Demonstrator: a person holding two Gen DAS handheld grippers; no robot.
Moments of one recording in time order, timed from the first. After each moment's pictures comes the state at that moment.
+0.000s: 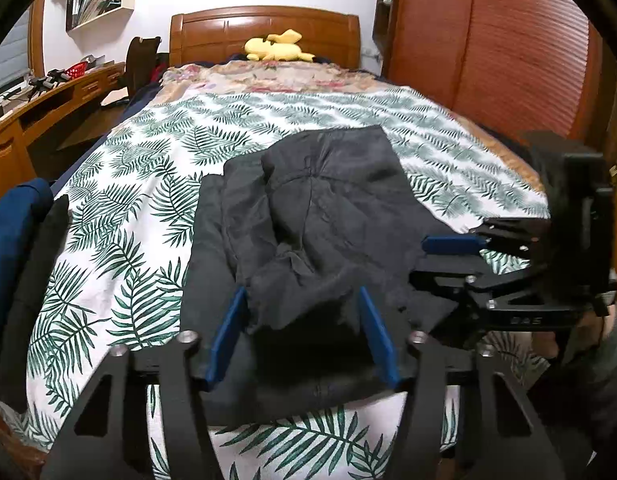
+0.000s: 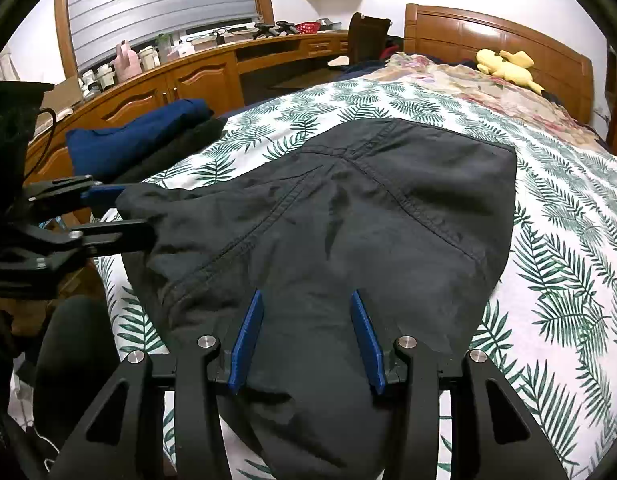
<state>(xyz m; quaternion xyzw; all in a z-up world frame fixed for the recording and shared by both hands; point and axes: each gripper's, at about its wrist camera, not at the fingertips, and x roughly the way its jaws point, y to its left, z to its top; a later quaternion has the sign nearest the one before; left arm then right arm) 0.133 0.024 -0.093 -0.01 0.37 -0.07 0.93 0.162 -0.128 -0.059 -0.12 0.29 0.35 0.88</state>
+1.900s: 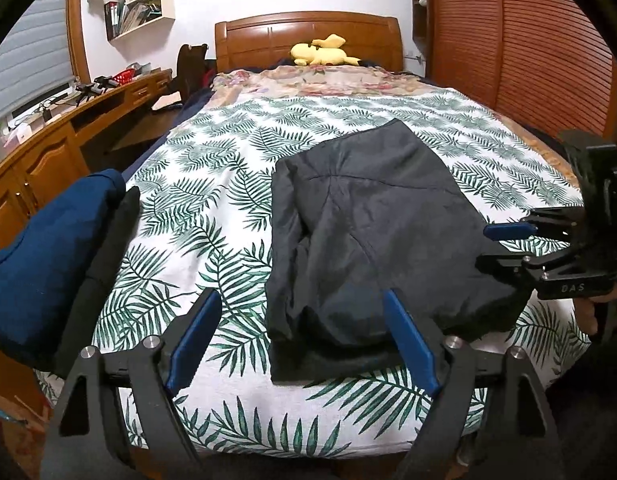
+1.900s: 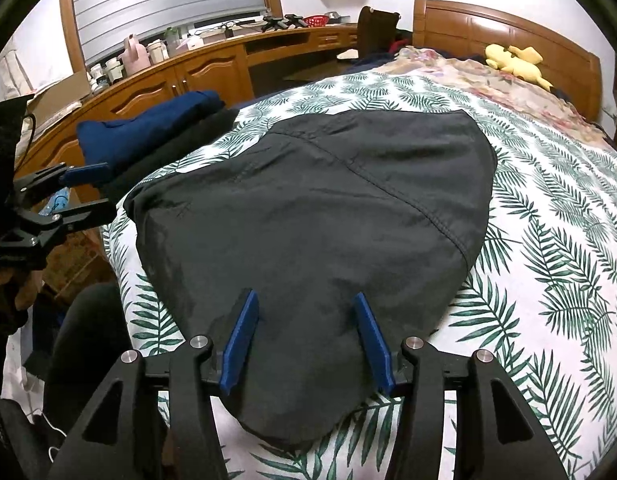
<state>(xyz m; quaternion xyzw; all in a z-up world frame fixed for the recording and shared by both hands) 0.089 0.061 -0.087 0.01 0.36 0.01 0.93 0.160 -0.134 -0.062 -0.12 0.30 0.37 0.87</state>
